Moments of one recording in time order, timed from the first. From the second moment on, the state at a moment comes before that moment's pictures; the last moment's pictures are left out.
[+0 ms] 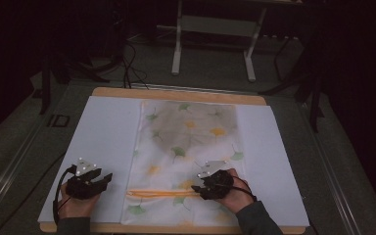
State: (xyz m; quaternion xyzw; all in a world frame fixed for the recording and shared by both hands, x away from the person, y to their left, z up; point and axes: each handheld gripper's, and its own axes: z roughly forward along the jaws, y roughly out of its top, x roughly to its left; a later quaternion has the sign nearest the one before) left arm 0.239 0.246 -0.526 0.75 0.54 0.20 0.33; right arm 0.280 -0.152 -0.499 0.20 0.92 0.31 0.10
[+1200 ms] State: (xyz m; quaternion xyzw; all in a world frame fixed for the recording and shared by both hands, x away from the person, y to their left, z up) left arm 0.239 0.249 -0.524 0.75 0.54 0.20 0.32; right arm 0.272 -0.073 -0.500 0.12 0.94 0.31 0.09
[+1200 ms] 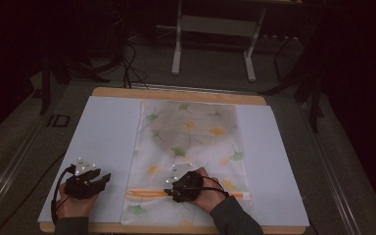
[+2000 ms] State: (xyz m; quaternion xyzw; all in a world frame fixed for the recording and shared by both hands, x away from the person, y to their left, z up) left arm 0.239 0.254 -0.523 0.74 0.55 0.20 0.32; right arm 0.272 -0.035 -0.497 0.09 0.94 0.33 0.08
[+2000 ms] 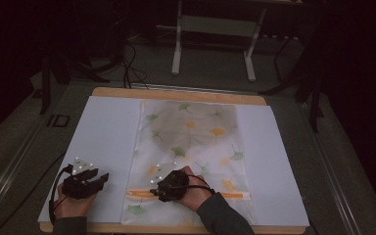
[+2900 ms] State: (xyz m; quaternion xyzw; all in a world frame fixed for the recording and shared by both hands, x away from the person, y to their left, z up) left arm 0.239 0.254 -0.524 0.75 0.55 0.20 0.32; right arm 0.263 0.013 -0.508 0.05 0.94 0.33 0.06
